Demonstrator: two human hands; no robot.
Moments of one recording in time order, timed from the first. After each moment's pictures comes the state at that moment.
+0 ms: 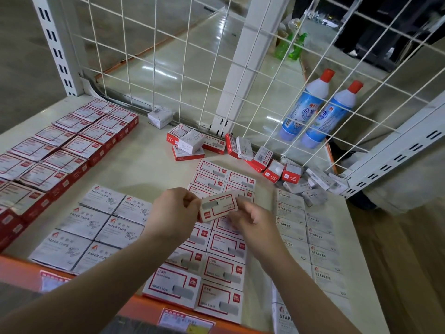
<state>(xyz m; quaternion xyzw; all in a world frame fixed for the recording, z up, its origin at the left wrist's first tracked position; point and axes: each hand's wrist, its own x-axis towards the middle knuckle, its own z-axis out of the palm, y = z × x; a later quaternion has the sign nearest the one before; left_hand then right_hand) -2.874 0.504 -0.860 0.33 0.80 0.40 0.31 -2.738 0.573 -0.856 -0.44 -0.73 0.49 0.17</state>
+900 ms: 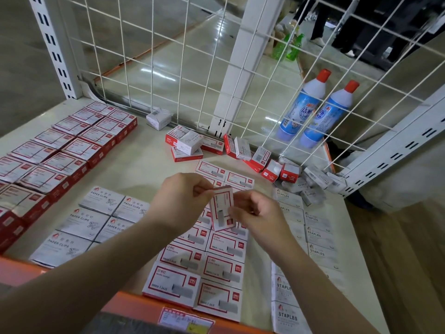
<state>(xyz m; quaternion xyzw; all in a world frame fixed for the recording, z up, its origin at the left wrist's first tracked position) -2.880 0.509 -0.833 0.45 0.76 0.41 0.24 -2.735 0.581 -0.837 -0.42 -0.73 0.51 0.18</state>
